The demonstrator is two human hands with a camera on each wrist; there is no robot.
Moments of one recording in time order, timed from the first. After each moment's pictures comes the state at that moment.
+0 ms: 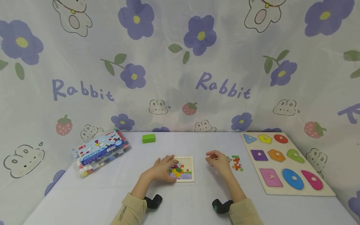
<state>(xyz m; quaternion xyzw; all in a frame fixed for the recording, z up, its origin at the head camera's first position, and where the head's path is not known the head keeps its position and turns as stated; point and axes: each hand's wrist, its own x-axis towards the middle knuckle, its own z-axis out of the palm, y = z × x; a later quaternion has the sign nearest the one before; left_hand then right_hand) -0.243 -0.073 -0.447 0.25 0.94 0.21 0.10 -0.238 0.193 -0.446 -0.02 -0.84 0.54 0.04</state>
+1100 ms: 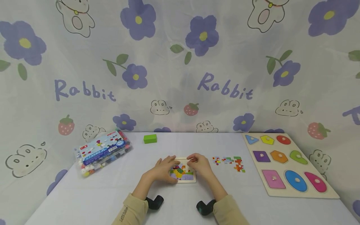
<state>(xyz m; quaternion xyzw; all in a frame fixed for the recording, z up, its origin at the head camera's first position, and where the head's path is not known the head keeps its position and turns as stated) -0.245 -0.073 -0.449 0.25 0.94 0.19 0.10 -0.246 0.122 -0.457 0.03 -0.84 0.54 0.00</state>
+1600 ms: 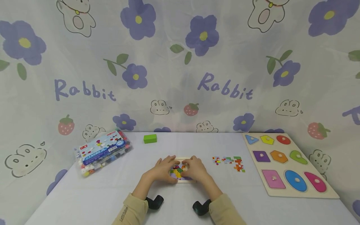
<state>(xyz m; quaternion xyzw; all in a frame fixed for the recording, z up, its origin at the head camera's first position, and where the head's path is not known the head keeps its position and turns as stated) -0.243 -0.074 -0.446 0.26 0.94 0.19 0.10 -0.242 0.109 -0.458 0.14 -0.94 0.32 -0.03</state>
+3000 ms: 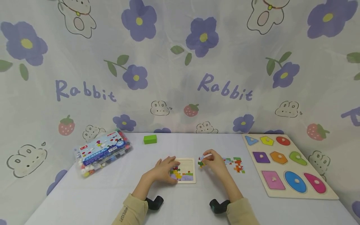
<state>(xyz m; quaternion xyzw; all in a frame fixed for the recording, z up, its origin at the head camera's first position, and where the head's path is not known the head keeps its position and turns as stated) -0.244 -0.074 -0.449 0.25 0.94 0.19 0.10 -0.241 0.178 -0.444 0.01 -0.85 0.52 0.01</state>
